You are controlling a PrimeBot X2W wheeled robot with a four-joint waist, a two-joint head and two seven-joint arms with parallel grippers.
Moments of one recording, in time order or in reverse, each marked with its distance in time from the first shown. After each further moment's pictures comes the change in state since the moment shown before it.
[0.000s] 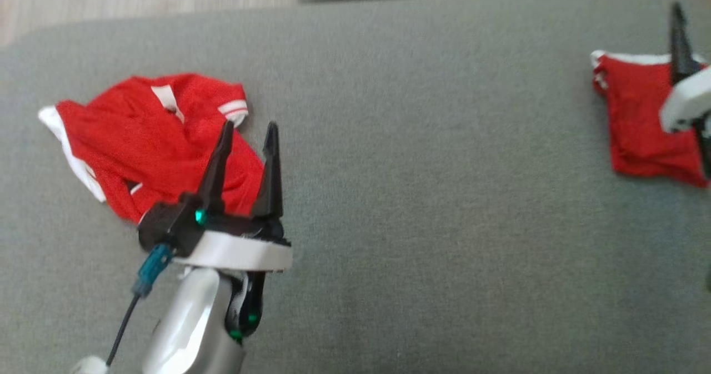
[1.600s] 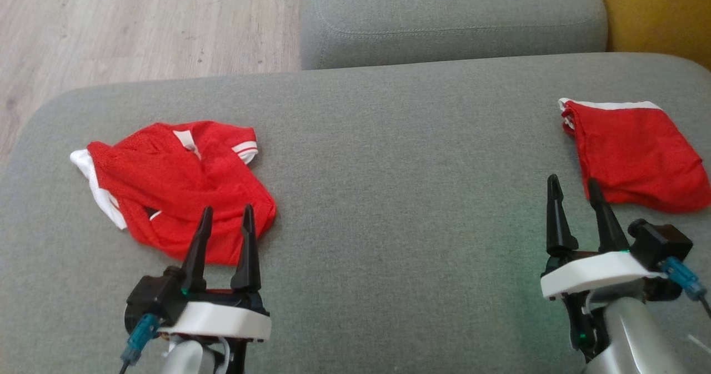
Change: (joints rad) left arm 0.229 0.003 0.102 0.018 0.032 -0.022 0.000; right arm 0.657 0.336 -0.035 -0.501 0.302 0.000 -0.042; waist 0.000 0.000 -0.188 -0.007
